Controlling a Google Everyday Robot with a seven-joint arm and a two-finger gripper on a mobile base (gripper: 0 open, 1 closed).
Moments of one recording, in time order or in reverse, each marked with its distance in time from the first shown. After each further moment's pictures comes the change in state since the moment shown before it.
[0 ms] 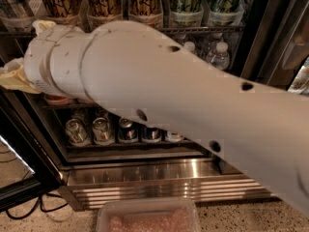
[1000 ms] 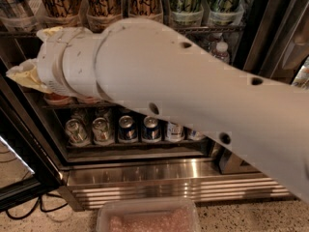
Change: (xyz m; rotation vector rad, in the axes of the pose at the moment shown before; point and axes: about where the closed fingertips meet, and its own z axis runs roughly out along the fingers) arm 0.014 -0.005 -0.004 -0.024 0.029 -0.011
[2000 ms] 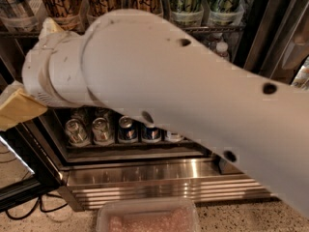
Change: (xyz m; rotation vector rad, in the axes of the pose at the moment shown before) arm -0.008 0.030 -0.011 -0.082 0.040 -0.046
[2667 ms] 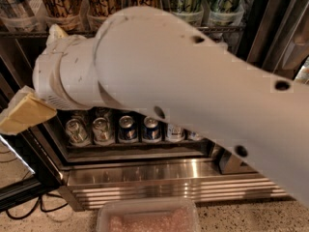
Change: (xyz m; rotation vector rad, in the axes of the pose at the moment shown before) arm 0.014 0.004 -0.006 -0.041 0.030 0.000
